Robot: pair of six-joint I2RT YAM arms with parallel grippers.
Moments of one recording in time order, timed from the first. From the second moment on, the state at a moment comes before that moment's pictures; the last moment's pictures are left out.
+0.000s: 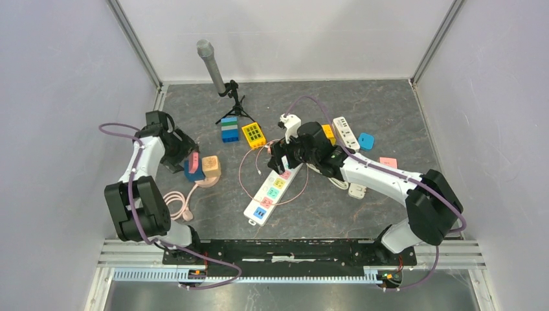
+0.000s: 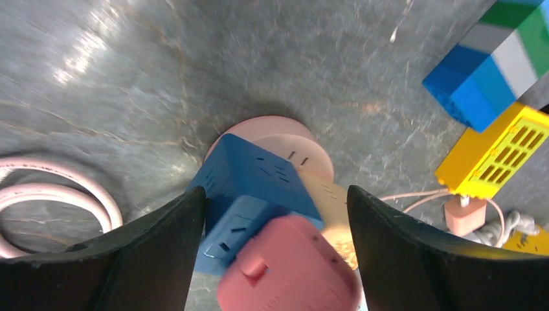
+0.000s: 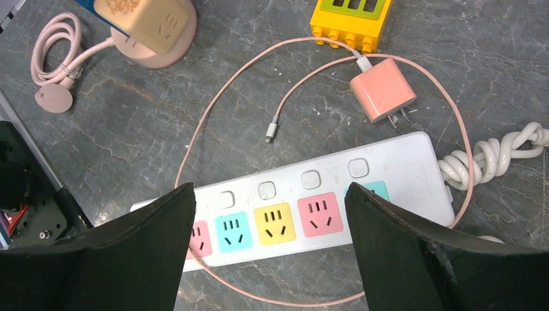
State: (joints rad) left arm 0.24 1.48 1.09 -0.77 0.05 -0.62; right arm 0.78 1.51 1.00 -0.04 -0.16 0.21
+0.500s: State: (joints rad) left arm 0.09 1.39 0.86 -0.67 0.30 -0.72; right arm 0.92 1.62 1.13 -0.06 -0.15 0.23
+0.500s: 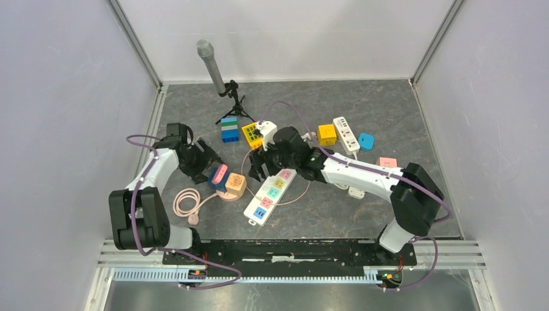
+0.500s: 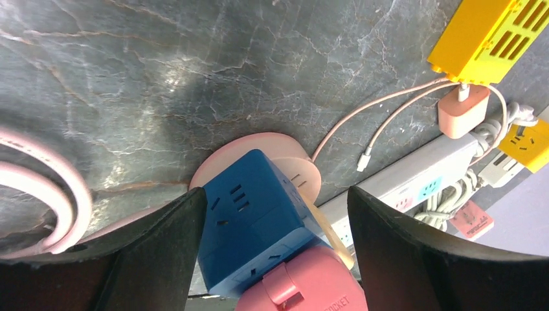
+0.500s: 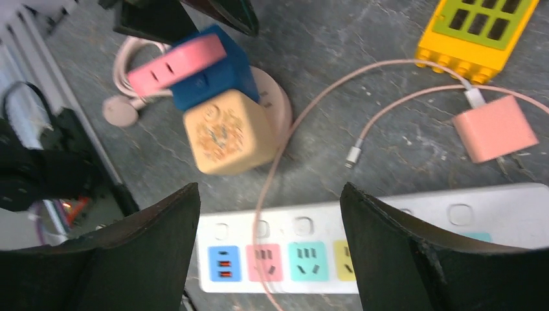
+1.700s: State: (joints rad) left arm 0.11 1.22 0.83 -0.76 0.10 -0.61; right arm 1.06 1.99 1.55 -0.24 -0.09 1.23
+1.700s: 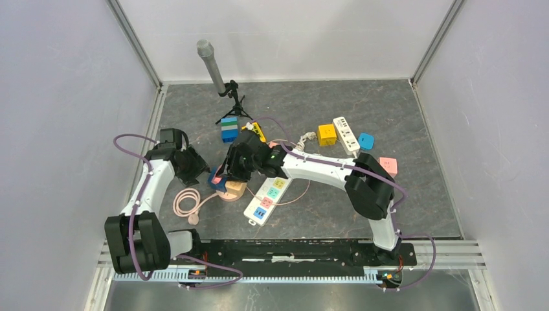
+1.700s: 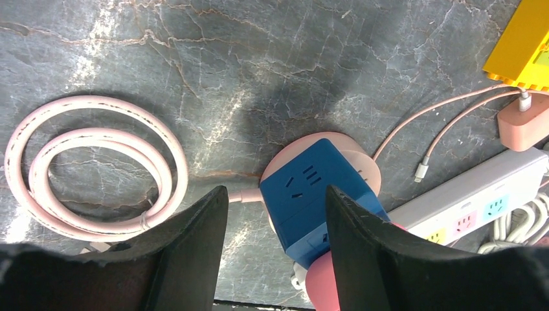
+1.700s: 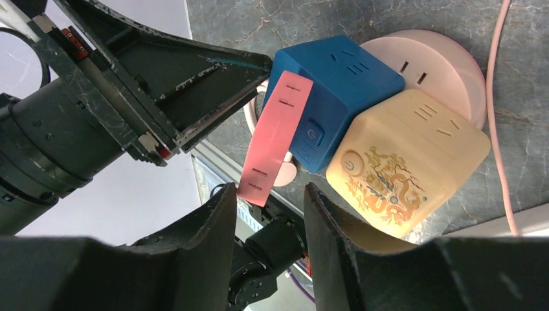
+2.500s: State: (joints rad) left arm 0.12 1.21 0.88 -0.82 0.14 -0.58; right arm 0.99 2.05 1.60 -0.20 -0.15 1.11
